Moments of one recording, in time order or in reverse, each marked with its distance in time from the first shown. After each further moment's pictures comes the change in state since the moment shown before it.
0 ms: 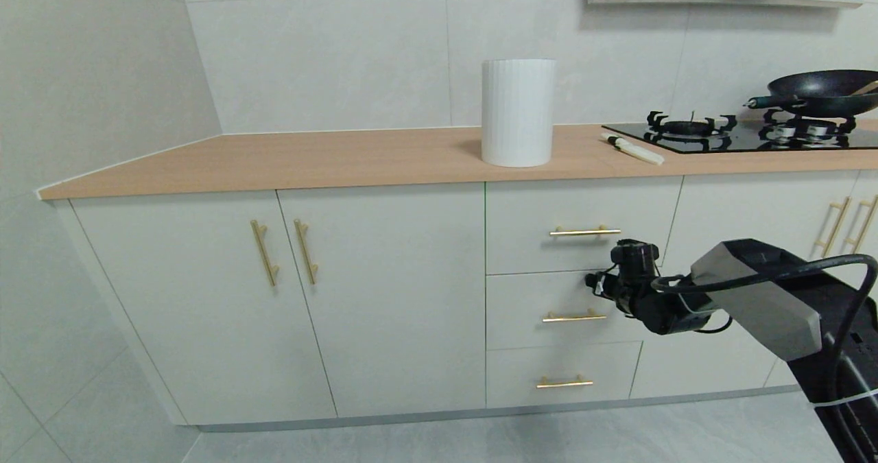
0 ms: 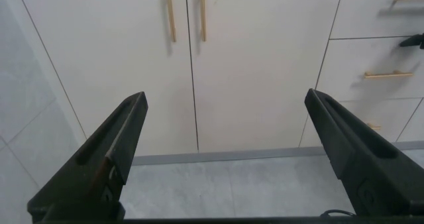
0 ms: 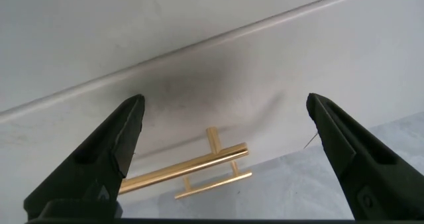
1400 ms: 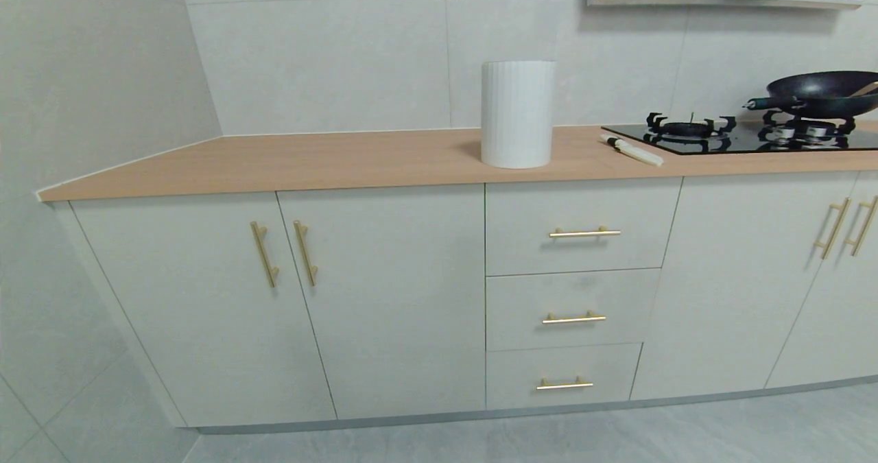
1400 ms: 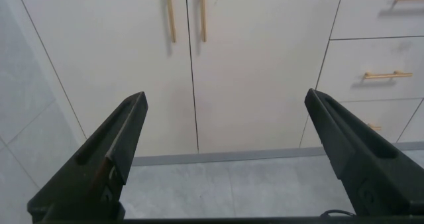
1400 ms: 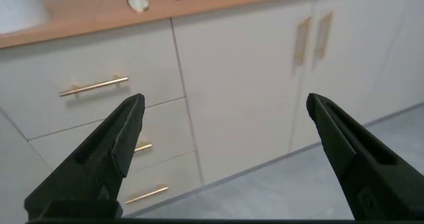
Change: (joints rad) left arm -0.001 0.000 0.000 0.000 0.000 0.000; right arm -0.068 -1.930 1.204 0.212 -0.120 -0.346
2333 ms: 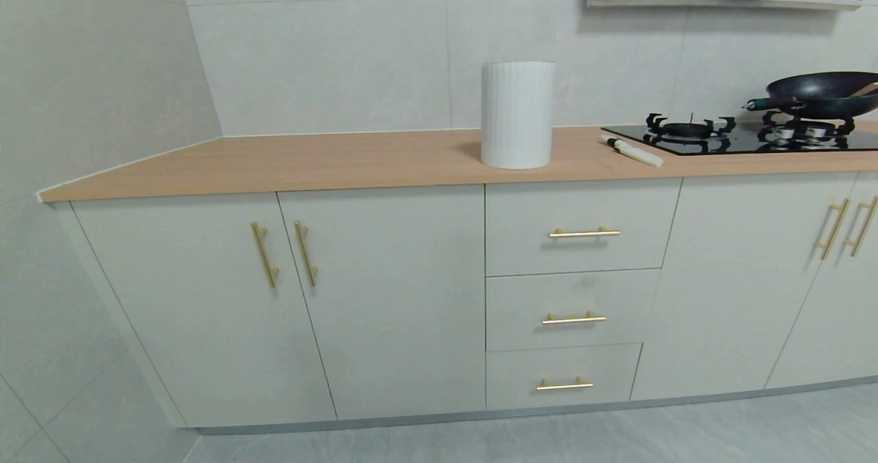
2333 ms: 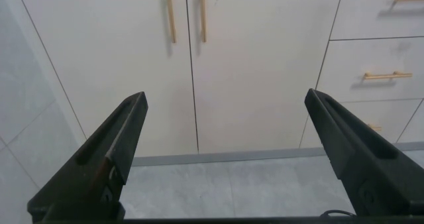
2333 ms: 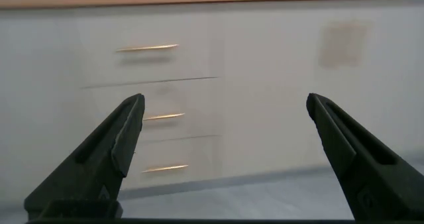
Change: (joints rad) left arm 0.000 0.000 0.000 0.000 0.000 0.000; right arm -0.093 -0.717 0.296 0.329 0.412 -0.030
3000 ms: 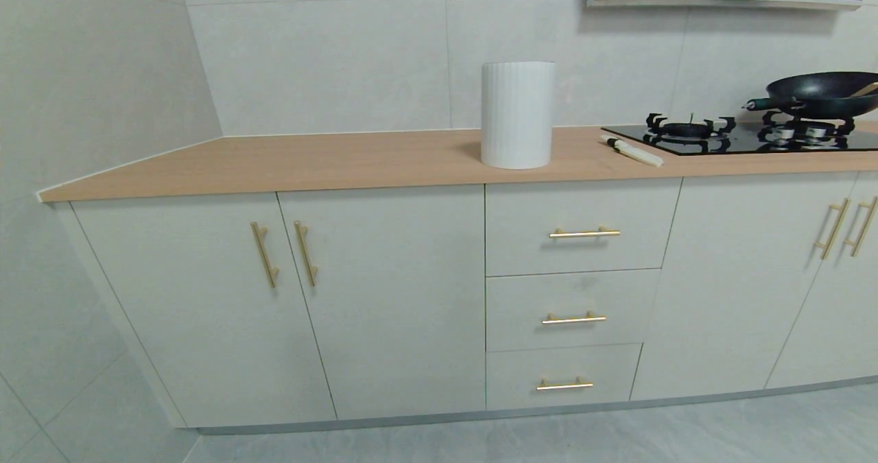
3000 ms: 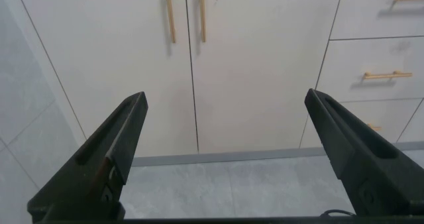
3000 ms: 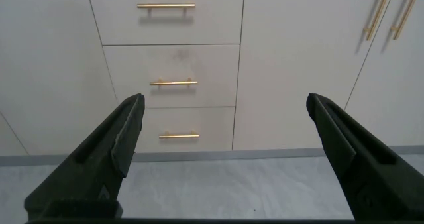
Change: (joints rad) left arm 0.000 0.000 0.000 0.000 0.000 0.001; right arm 0.001 -0.003 0.040 0.069 -0.009 -0.004
